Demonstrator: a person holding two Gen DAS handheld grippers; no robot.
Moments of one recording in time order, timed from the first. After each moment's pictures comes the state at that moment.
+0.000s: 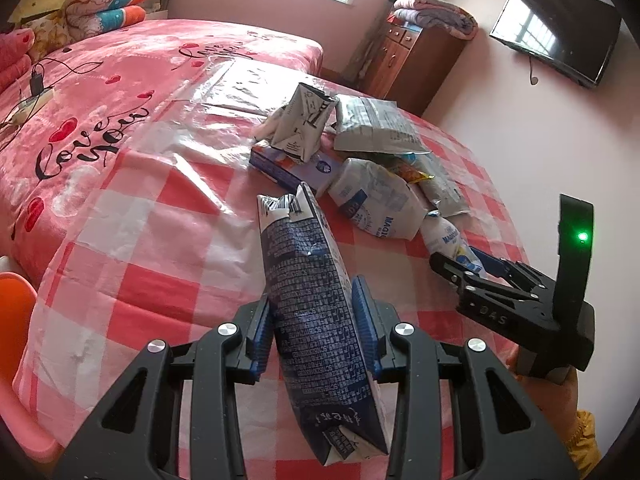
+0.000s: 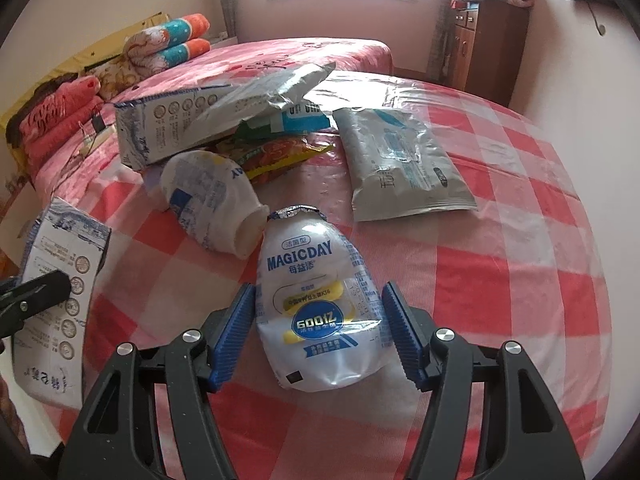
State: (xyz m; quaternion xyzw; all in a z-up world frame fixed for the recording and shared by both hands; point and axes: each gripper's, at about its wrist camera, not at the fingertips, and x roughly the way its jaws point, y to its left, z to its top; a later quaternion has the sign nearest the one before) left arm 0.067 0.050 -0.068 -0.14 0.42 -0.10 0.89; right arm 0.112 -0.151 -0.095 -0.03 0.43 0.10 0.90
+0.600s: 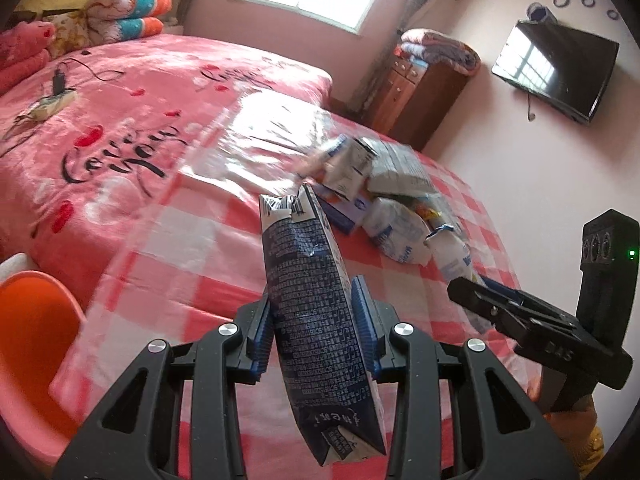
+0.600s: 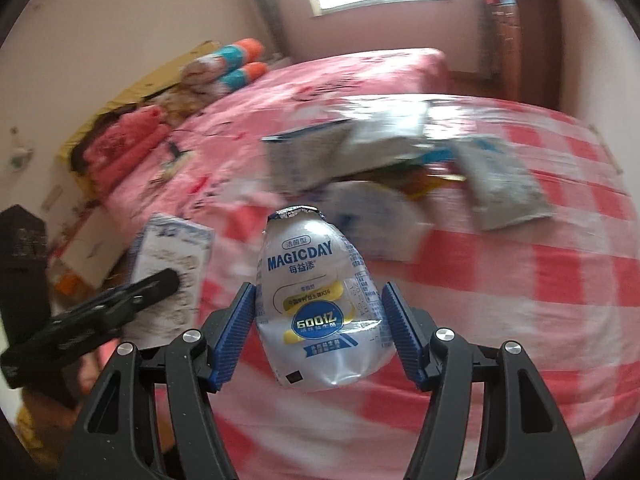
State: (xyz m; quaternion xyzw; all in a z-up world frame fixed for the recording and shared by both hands) left arm 0.037 0.108 -0.046 -0.17 0.37 -0.08 0.91; right arm 0.070 -0.088 -0.043 0.06 0.41 0.23 0.88
